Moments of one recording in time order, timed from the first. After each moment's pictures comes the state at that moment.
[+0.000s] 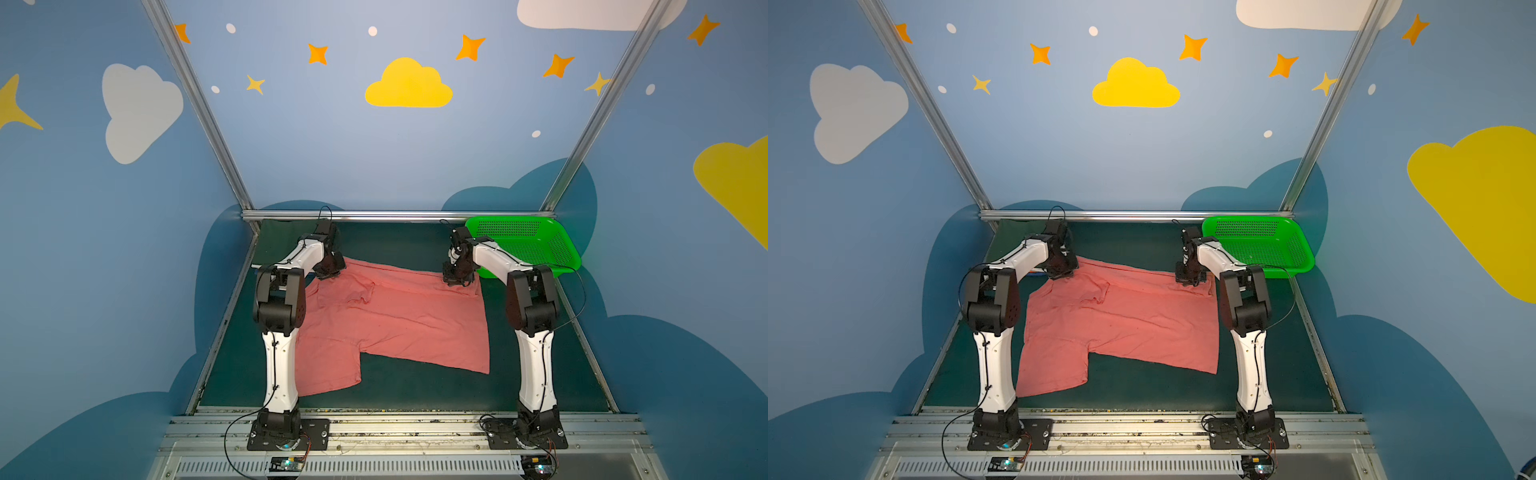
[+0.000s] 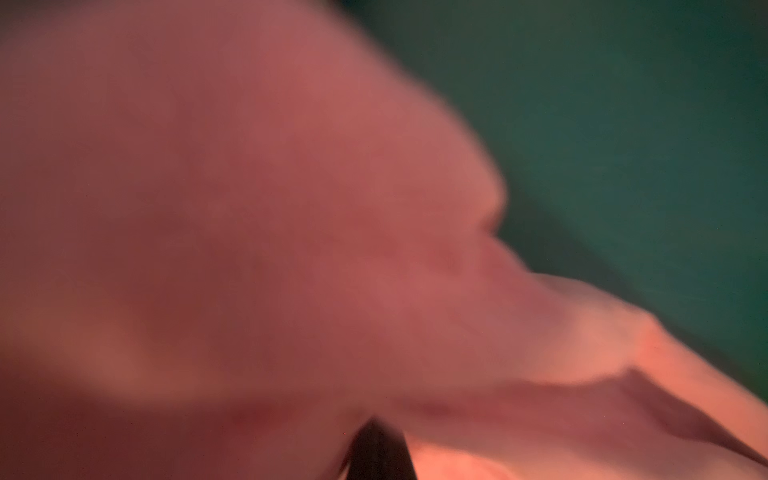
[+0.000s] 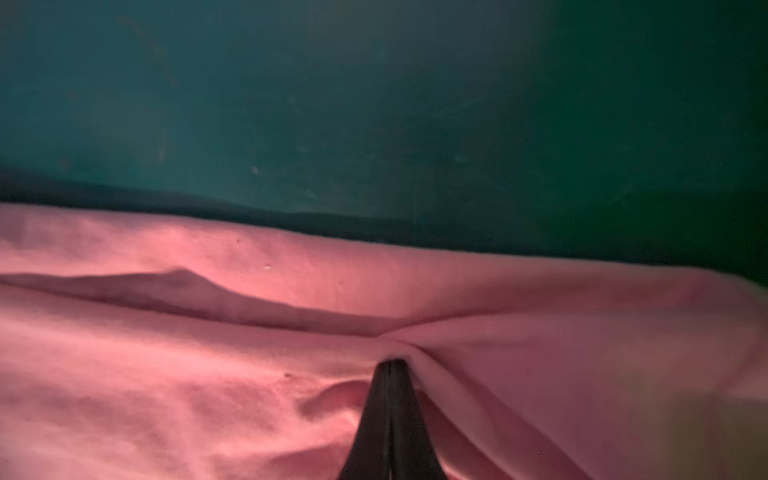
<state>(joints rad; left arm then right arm) -0.09 2.25 1.77 -0.77 0.06 -0.49 0.31 2.27 1.82 -0.90 -0.09 0.28</state>
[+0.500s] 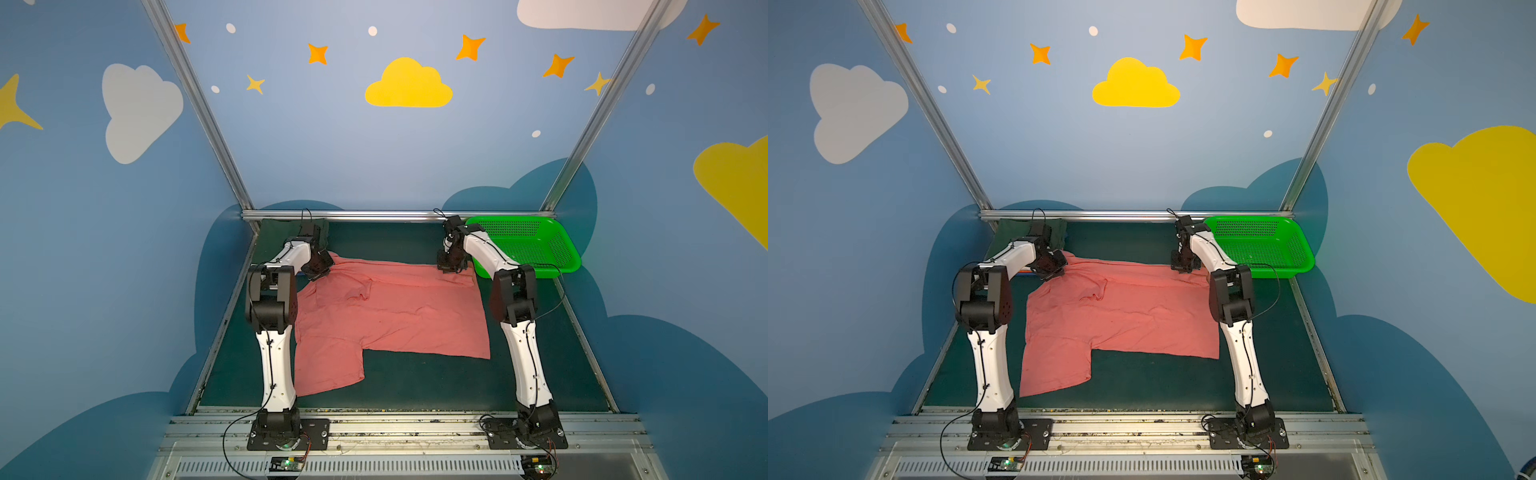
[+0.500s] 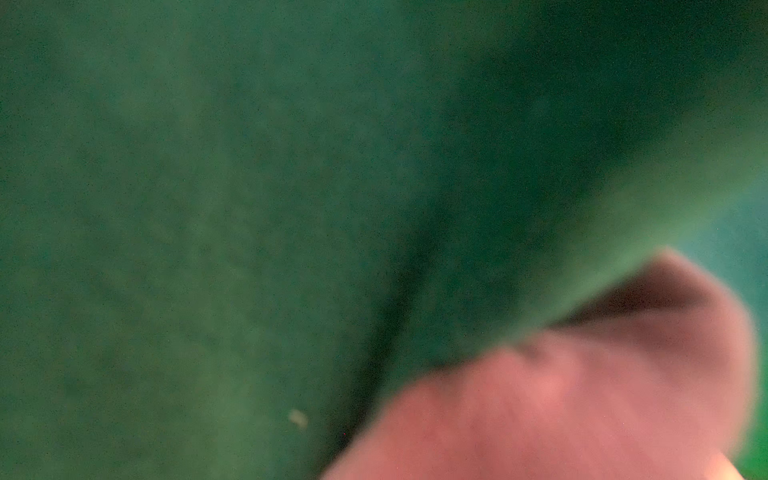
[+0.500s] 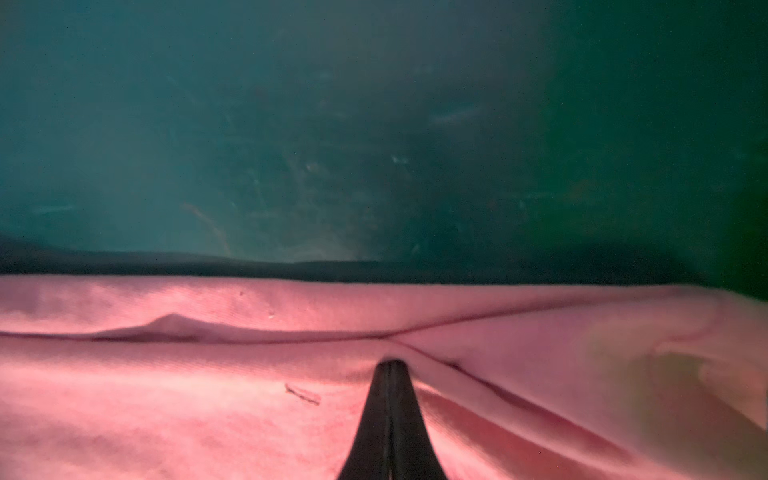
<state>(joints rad) 0.00 2.25 1.74 -0.70 0.13 -0.62 0.32 2.53 2.28 -1.10 -0.05 0.30</state>
